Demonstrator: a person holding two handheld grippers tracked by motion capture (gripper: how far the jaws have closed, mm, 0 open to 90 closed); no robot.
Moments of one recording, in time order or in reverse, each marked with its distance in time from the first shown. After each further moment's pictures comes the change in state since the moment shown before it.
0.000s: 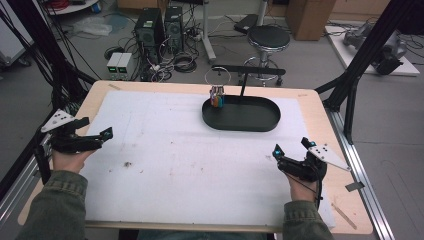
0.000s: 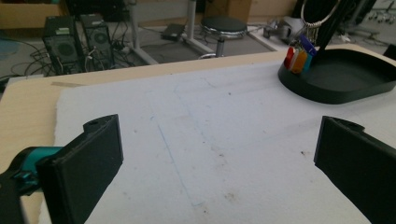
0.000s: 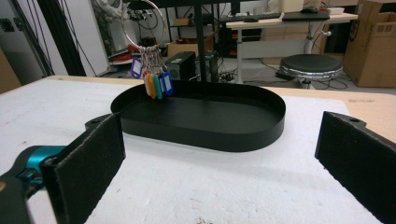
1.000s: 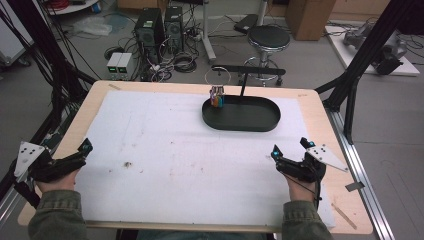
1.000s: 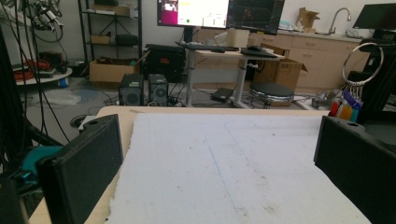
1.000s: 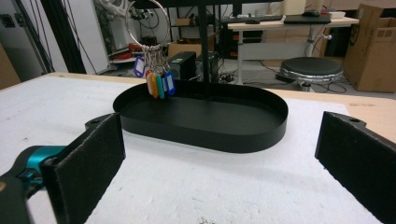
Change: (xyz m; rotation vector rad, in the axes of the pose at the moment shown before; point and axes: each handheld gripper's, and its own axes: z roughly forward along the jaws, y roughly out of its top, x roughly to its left) left arm -0.006 -0.048 -0.052 -0.302 0.232 -0.046; right arm 0.005 0.000 0.000 -0.004 0.001 -0.025
